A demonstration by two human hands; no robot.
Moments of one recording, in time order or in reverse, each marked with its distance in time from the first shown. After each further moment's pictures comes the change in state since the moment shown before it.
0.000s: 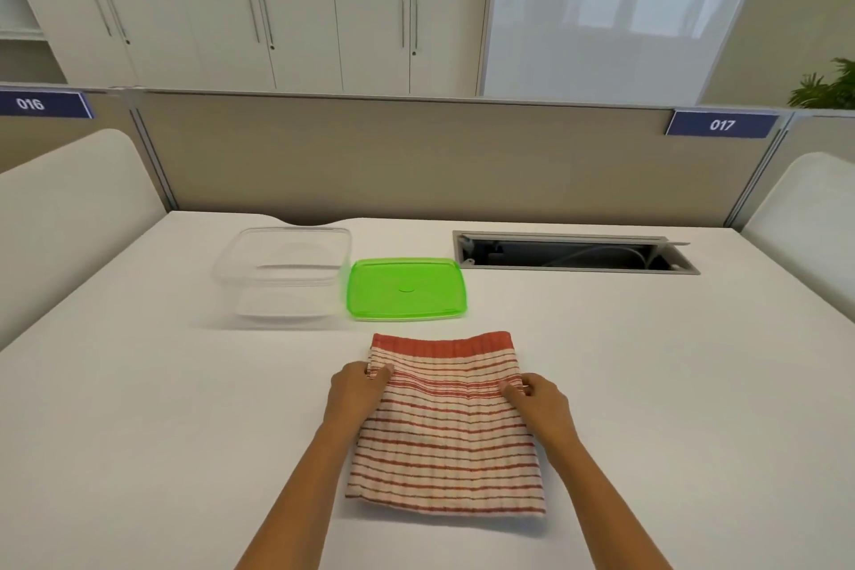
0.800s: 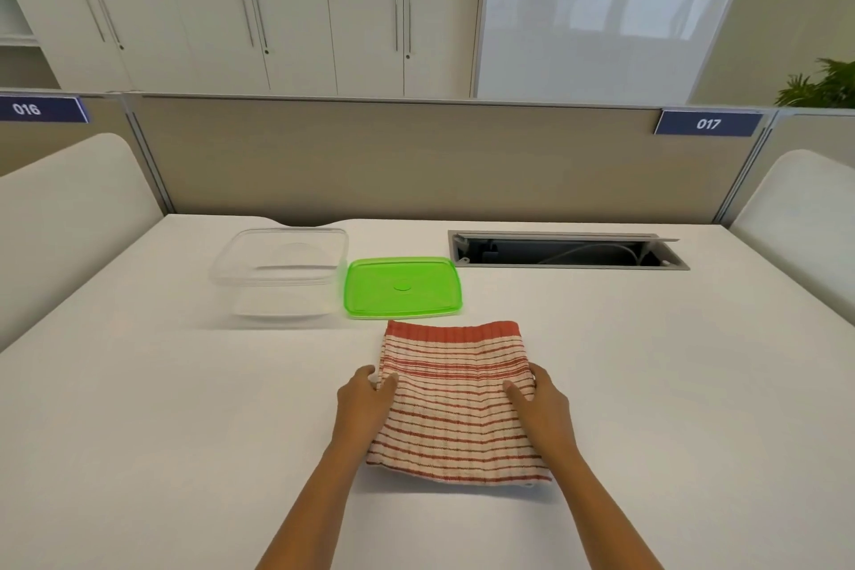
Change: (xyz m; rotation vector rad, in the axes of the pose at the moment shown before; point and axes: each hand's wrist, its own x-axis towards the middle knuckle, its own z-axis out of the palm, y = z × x) left_hand -0.035 0.006 0.008 -0.122 -0.020 -0.041; right_hand -0.025 0.000 -0.003 -0.015 0.115 -0.097
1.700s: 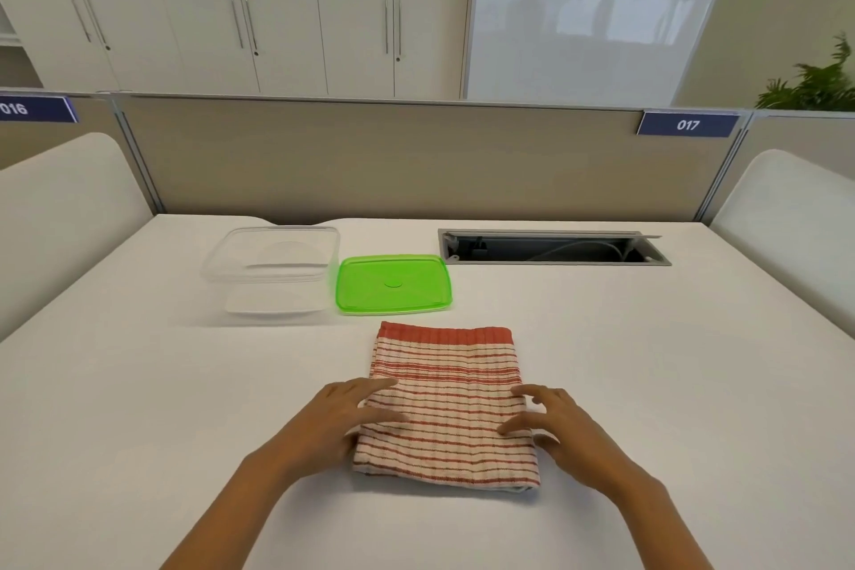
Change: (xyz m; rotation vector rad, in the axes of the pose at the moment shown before) left_hand 0.001 -0.050 -0.043 0.791 -0.214 1.032; right_hand -0.030 0.026 -0.059 -0.571 -0.369 -0.491
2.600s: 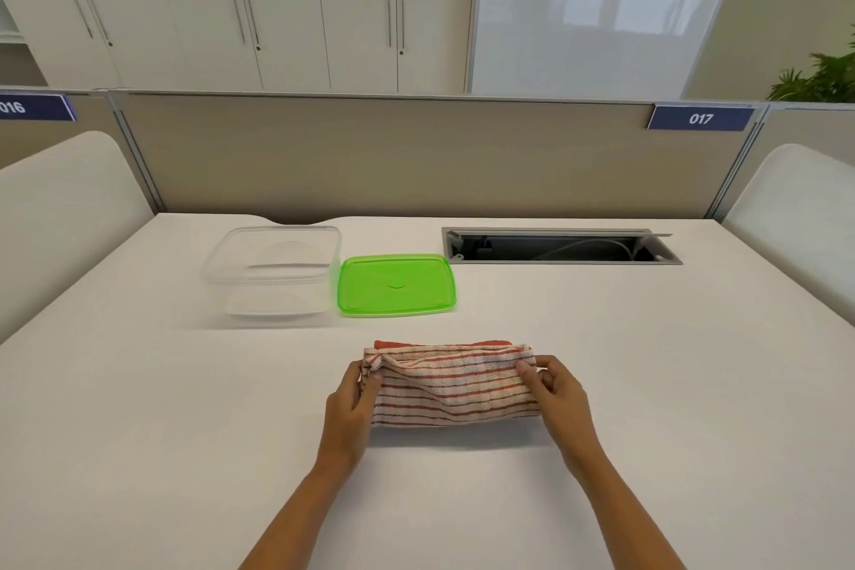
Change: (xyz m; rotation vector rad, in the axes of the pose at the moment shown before) left_hand 0.036 0.036 0.018 -0.991 0.666 -0.623; right_hand 0.042 -0.010 0.008 0.896 0.500 0.240
